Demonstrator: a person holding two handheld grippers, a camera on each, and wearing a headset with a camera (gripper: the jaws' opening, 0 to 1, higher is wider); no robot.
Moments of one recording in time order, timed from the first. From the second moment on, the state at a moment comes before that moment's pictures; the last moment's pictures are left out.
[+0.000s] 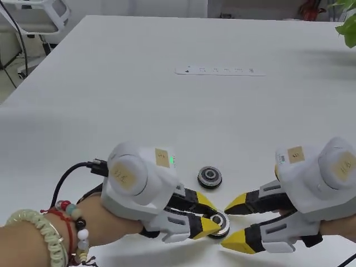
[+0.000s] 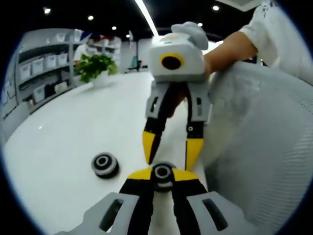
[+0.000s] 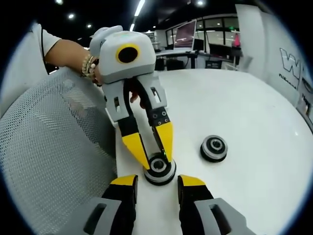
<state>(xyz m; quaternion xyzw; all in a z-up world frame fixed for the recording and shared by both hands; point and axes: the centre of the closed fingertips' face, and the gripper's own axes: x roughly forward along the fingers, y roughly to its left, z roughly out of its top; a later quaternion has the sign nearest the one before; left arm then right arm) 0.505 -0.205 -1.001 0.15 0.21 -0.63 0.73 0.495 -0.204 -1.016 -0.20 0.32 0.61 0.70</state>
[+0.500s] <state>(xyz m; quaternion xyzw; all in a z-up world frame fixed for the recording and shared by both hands) 0.509 -0.202 -1.000 0.12 0.19 -0.63 0.74 0.503 -0.199 -1.018 -0.19 0.31 0.60 0.71</state>
